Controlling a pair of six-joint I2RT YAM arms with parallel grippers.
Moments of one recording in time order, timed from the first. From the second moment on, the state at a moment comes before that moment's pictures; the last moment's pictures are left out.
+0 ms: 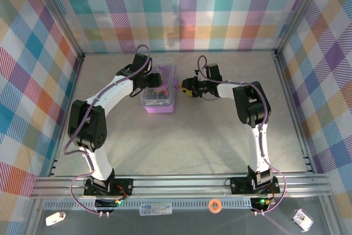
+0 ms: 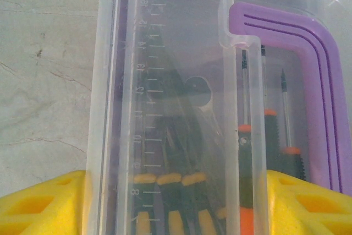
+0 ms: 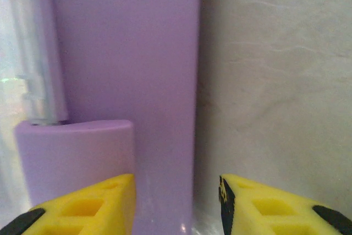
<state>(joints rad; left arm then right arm) -0.36 1.85 1.43 -0.54 -0.04 -0.36 0.35 2.25 1.43 0.12 -0.86 0.87</state>
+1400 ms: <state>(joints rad) -0.38 1.86 1.45 -0.55 -0.06 -0.36 0.38 2.28 1.51 0.03 -0.82 0.88</state>
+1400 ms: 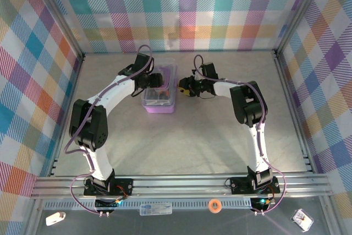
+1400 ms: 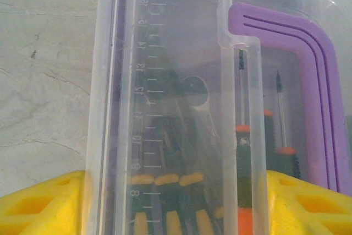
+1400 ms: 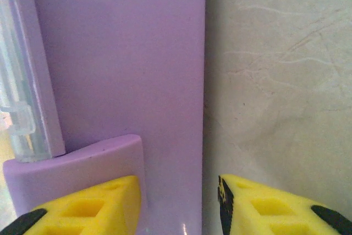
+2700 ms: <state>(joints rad) -0.52 1.93 1.62 -0.69 -0.17 -0.53 0.14 1.66 1.17 -0.32 -0.51 0.63</state>
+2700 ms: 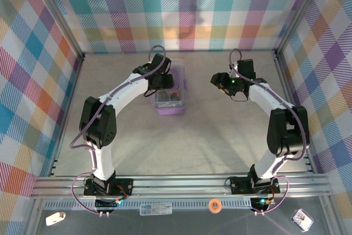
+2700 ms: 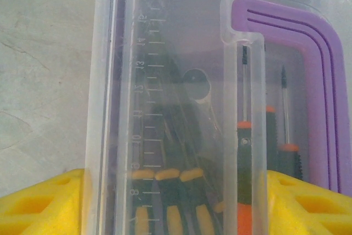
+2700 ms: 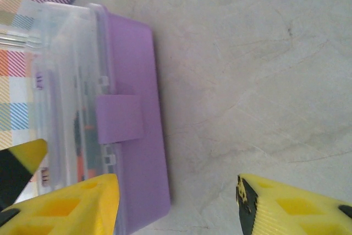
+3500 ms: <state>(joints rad) -0.54 1.95 1.67 -0.80 0.02 -0.46 0.14 1.51 1.16 -0.43 -0.49 0.57</state>
